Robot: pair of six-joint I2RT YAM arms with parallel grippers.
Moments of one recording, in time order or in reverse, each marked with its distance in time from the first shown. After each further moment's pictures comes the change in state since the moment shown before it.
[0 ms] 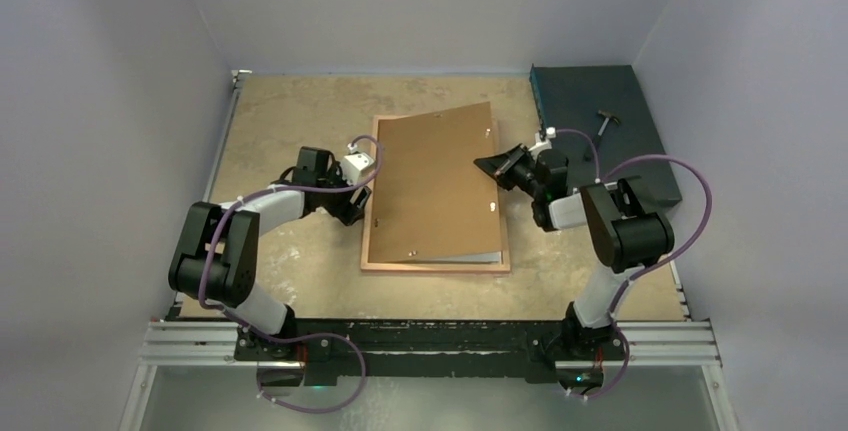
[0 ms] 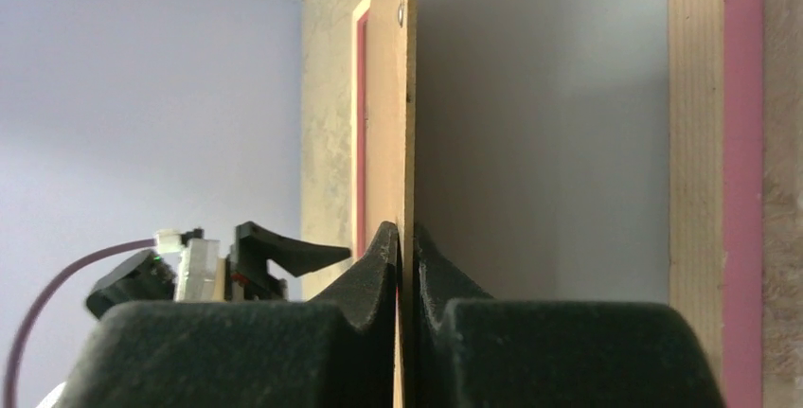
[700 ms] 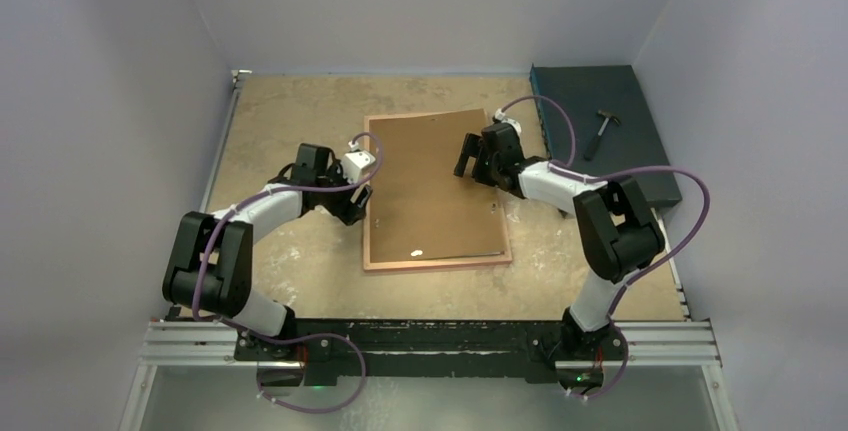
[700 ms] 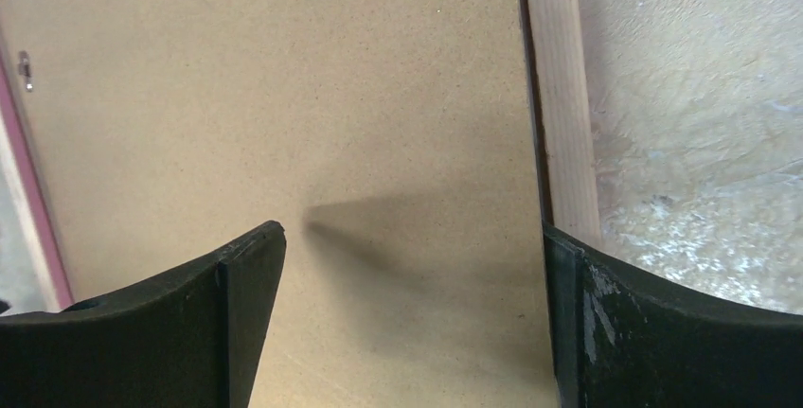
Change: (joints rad) left arm -0.011 -0.062 0.030 -0.093 0.002 -0.003; right arm 0.233 -0.045 0.405 -0.972 0.496 -0.494
